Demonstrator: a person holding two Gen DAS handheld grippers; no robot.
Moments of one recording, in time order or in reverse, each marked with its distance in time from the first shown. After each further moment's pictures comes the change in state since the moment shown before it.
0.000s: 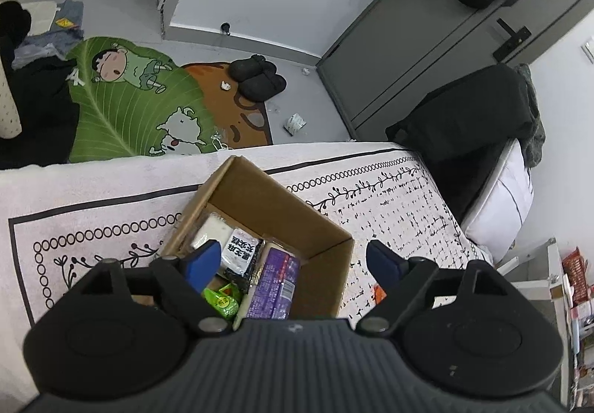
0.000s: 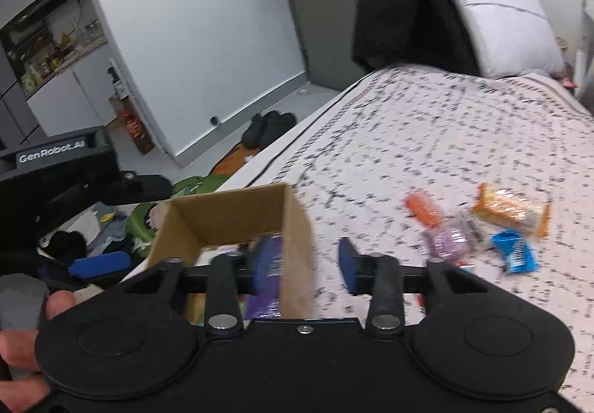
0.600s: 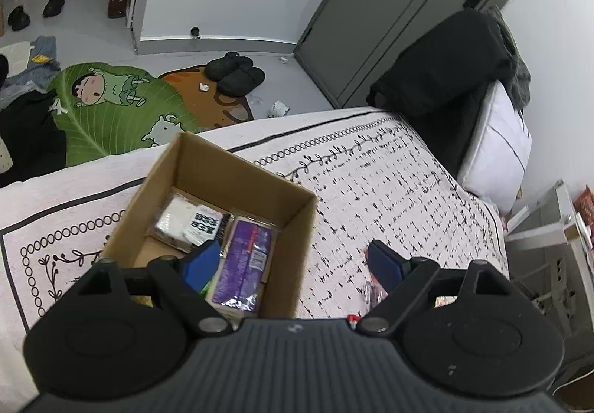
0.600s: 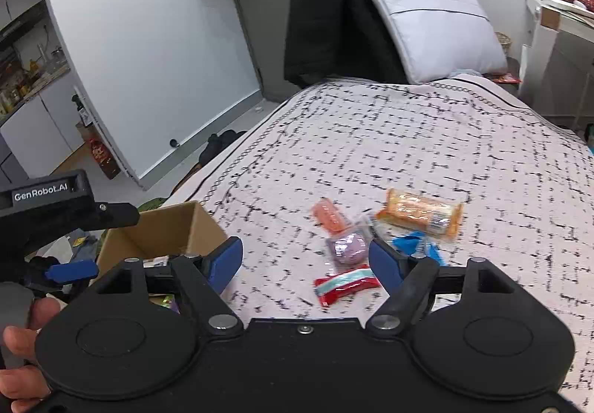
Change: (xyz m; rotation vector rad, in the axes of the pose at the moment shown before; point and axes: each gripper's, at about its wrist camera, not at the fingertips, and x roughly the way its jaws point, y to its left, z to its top) left arm 0.006 -0.052 -0.038 0.178 0.023 0.027; right arm -0.032 -0.082 0.000 0.070 -0.044 -0.086
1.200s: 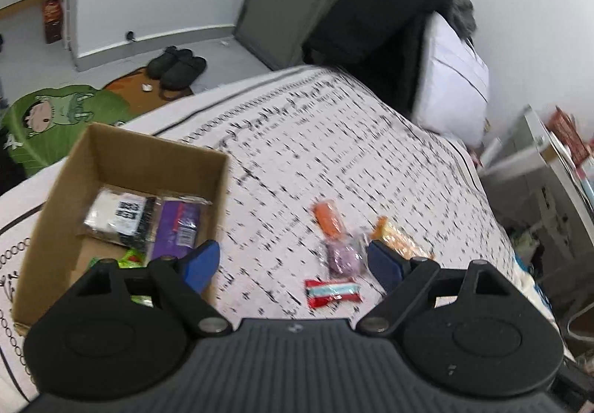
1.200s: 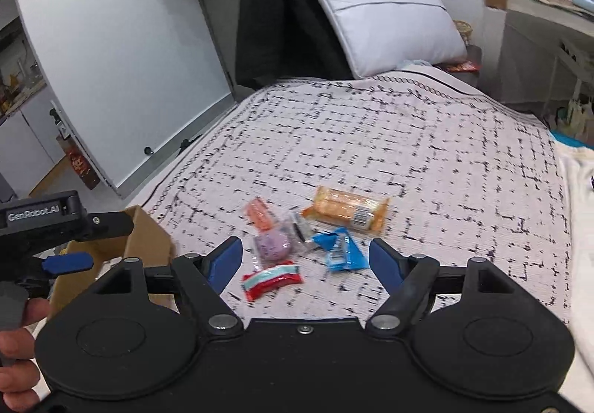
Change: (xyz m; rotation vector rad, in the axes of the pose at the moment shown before) left arm 0.023 -0.058 -0.030 0.212 0.077 -0.083; right arm -0.009 -0.077 -0.005 0.056 0.008 -0.033
